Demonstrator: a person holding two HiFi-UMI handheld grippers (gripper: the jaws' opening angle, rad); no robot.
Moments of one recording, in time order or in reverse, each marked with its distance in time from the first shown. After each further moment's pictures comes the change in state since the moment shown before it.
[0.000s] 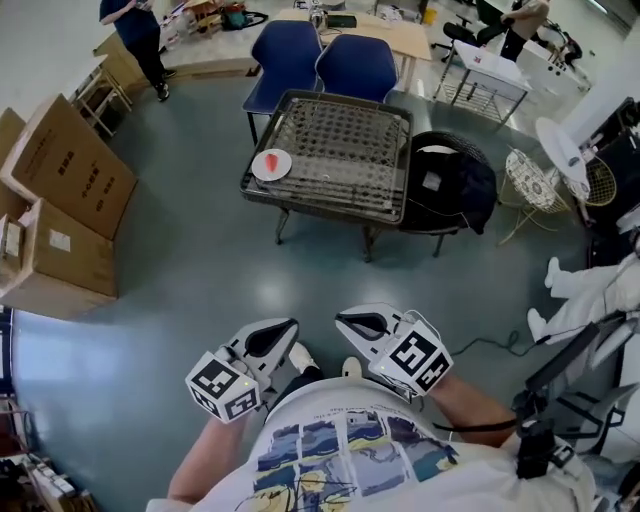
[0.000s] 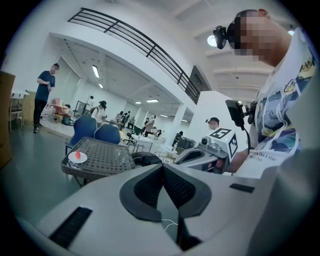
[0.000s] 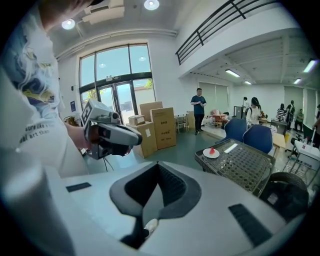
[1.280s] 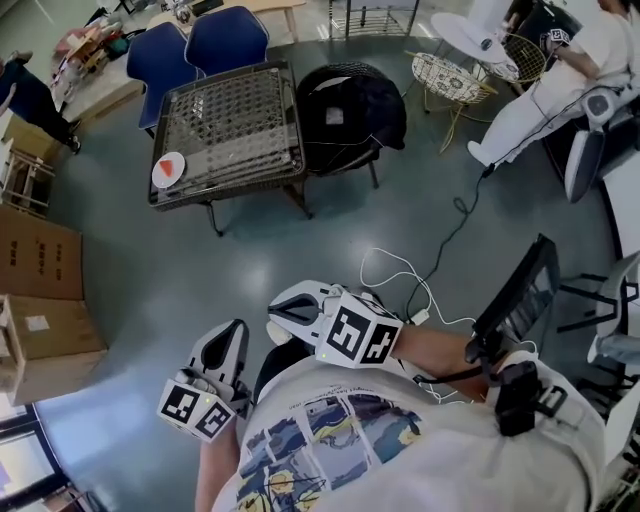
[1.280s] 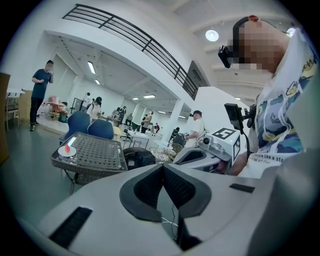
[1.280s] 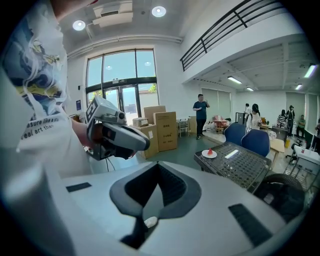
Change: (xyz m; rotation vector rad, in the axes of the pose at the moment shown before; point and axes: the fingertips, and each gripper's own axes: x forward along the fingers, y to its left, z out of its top) left arm 0.052 -0.087 -0.028 0.003 0.058 -0.012; right arm -0.078 0.014 -0.043 -0.052 -0.034 0.009
